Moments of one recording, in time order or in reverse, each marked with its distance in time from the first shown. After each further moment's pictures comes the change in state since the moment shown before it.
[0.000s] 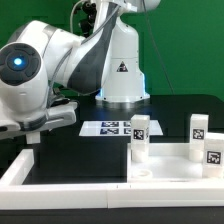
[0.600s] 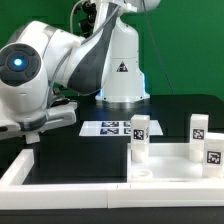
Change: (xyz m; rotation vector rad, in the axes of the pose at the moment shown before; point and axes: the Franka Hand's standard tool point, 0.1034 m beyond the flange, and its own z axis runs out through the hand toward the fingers) arm 0.000 0.000 0.000 0.000 -0.001 0.000
